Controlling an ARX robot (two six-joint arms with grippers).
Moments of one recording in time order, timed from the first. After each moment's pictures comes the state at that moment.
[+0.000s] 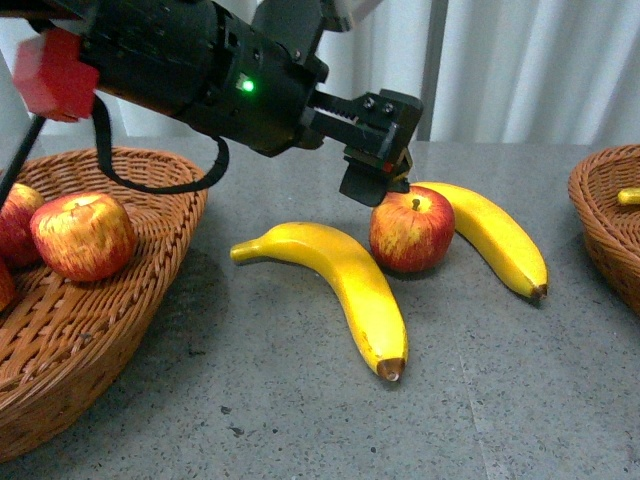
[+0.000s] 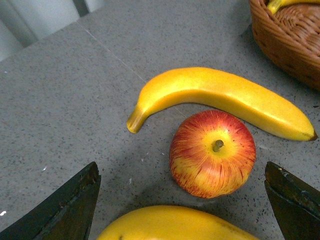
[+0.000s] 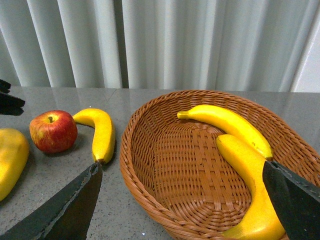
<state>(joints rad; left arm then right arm) -0.41 1.84 1.22 0.05 0.29 0.27 0.00 0.00 0.01 0.00 0.00 -0.01</state>
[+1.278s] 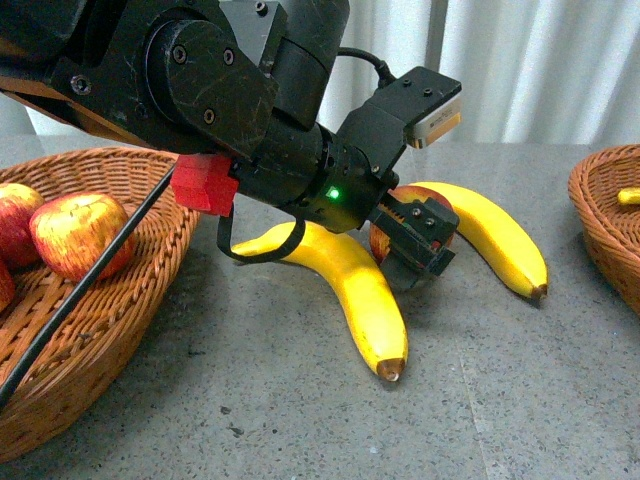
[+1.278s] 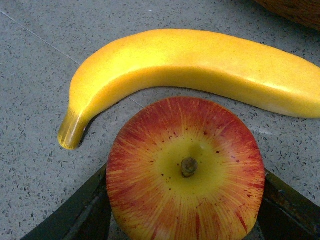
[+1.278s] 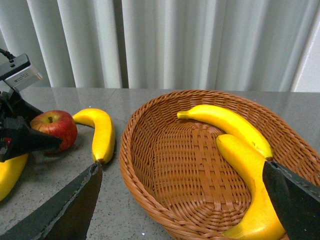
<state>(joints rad) -0.48 2.07 1.33 0.08 0.30 0.41 0.00 0.00 0.01 0.00 0.00 -0.01</state>
